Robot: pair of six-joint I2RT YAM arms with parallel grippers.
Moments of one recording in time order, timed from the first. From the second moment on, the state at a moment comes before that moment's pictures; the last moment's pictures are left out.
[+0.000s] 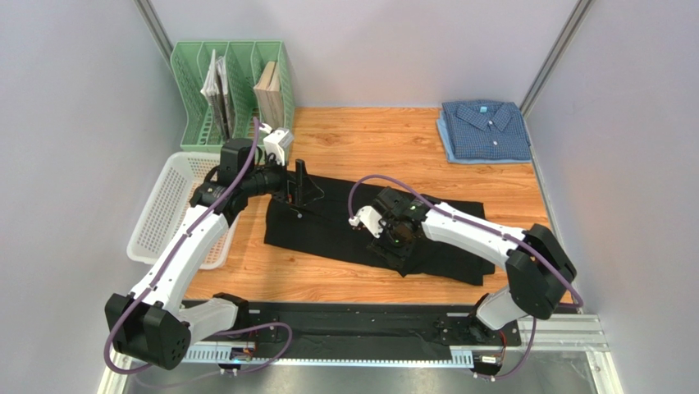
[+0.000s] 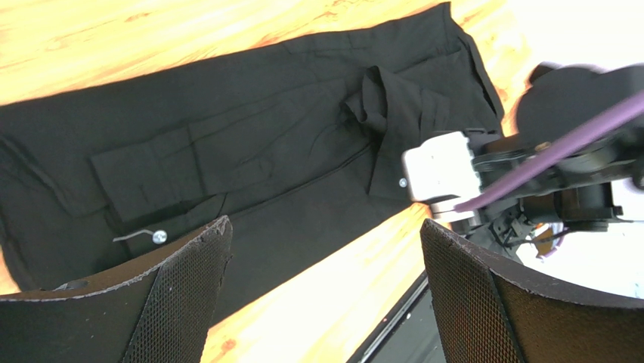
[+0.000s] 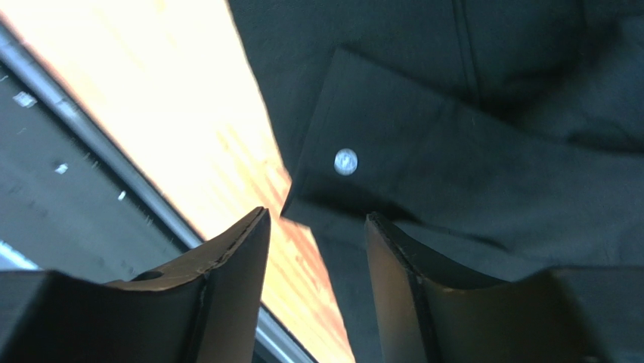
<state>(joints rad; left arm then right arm) -0.28 1.13 1.04 -0.47 0.59 -0.18 0.81 1.50 1.02 -0.83 -0.13 -0.28</state>
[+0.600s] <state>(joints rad) -0.20 1.10 1.03 -0.48 0.54 -0.19 0.86 1.67 1.01 -0.75 0.00 -0.23</state>
